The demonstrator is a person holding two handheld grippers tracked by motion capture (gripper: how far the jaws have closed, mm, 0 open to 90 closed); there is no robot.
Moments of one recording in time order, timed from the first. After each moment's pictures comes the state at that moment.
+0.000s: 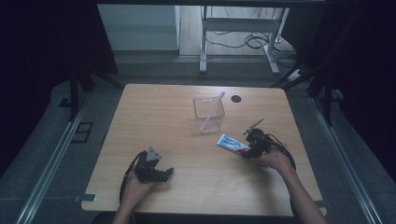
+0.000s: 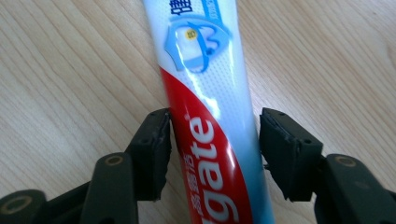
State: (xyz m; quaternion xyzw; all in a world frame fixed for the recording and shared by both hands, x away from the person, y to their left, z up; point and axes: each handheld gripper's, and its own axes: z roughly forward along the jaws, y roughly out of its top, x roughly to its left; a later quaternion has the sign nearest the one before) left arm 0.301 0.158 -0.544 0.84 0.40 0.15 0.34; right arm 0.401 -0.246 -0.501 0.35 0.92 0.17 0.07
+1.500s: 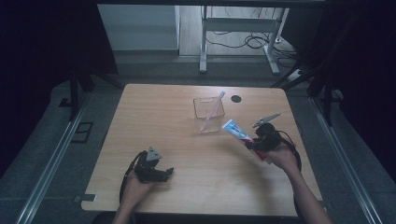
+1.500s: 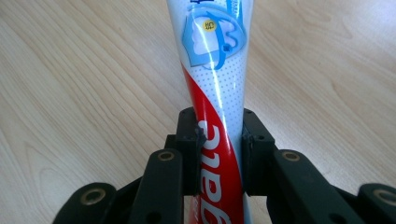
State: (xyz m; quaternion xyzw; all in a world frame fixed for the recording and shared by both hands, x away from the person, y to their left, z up) left arm 0.301 0.158 -0.544 0.84 0.40 0.15 0.34; right arm 0.387 -0.263 -0.457 0.37 0.88 0.27 0.08
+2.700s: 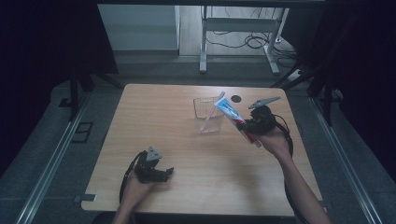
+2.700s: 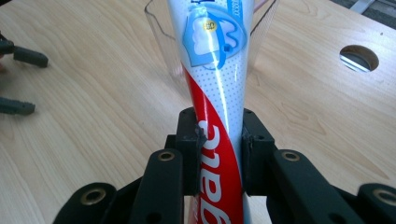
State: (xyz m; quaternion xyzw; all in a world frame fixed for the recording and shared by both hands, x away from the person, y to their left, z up) left arm 0.301 0.158 -0.544 0.84 0.40 0.15 0.34; right arm 0.405 -0.233 -0.403 0.37 0.85 0.36 0.12
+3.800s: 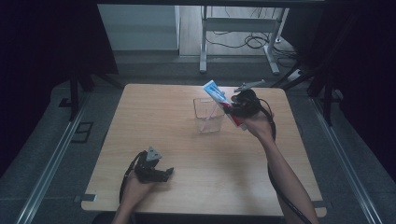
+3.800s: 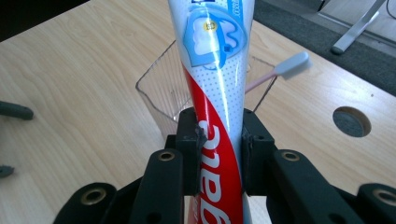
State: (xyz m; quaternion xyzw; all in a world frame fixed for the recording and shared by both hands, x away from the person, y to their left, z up) left arm 0.301 0.158 -0.544 0.84 0.40 0.15 0.34; right arm 0.450 -0.190 -0.385 0.35 0.84 0.38 0.15
